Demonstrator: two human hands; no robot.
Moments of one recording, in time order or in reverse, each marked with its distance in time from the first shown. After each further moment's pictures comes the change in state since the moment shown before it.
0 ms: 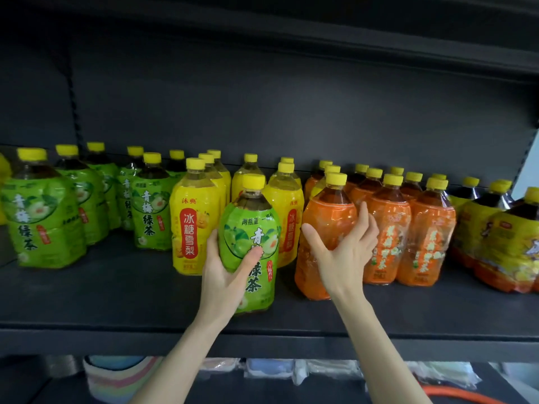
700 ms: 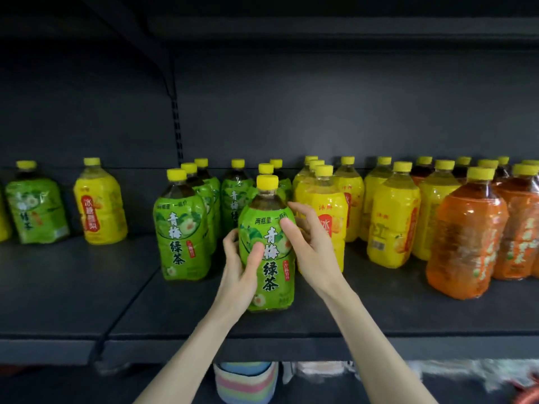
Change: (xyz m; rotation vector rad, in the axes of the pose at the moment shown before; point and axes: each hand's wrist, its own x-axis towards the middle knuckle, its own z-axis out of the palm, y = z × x) left_hand 0.059 0.009 -0.217 0.098 -0.173 -0.038; right_hand -0.101 -0.163 0.181 0.538 -0.496 -0.031
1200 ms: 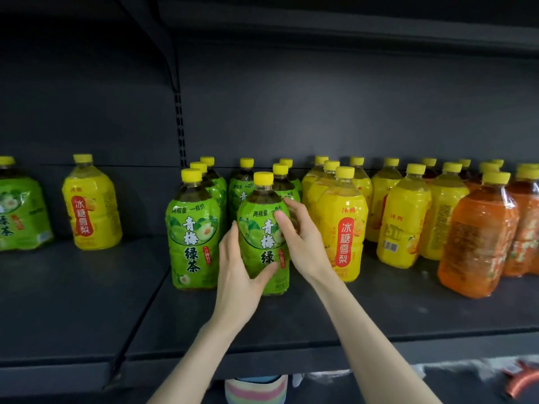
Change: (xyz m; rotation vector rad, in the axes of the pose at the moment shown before) left_hand 0.017 -0.018 -0.043 0.382 0.112 0.140; right_hand 0.034 0.012 0.056 -0.134 0.061 0.063
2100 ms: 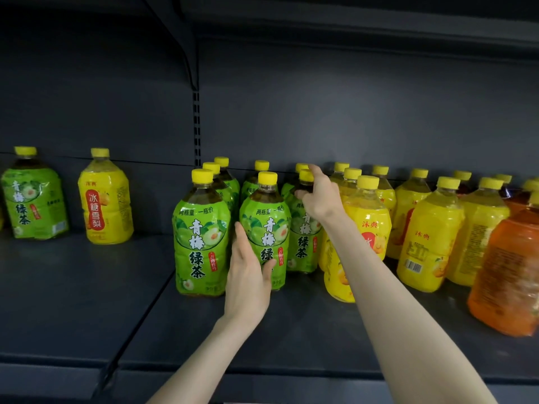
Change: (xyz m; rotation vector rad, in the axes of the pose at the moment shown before) left_hand 0.023 -0.004 0.019 0.322 0.036 -0.057; right_hand 0.108 -0.016 -0.012 -0.534 -0.036 0.107
